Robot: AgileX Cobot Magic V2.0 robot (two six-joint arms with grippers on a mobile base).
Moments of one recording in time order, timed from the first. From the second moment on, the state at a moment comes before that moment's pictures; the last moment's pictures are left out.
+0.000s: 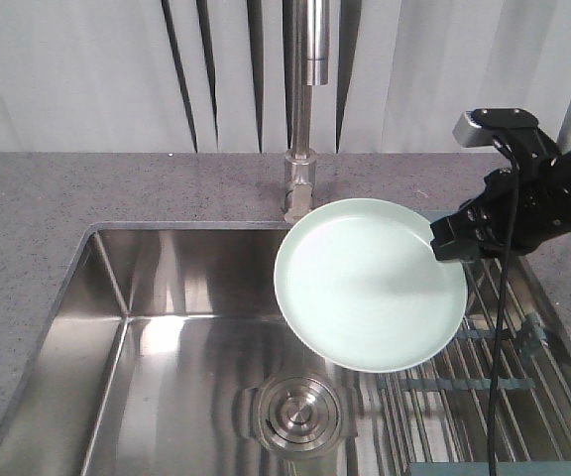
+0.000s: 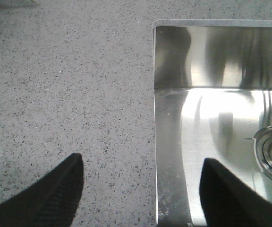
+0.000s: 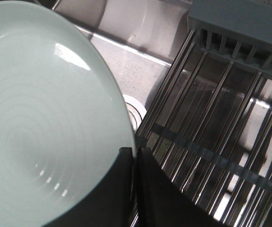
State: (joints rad) left arm -0.14 0.66 -0.73 0.11 0.89 -0.19; right arm 0.05 1.54 -1.23 0.56 0.96 -0.59
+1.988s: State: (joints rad) left arm -0.14 0.66 -0.73 0.11 0.89 -0.19; right arm 0.14 1.84 -1.58 0.56 0.95 -0.50
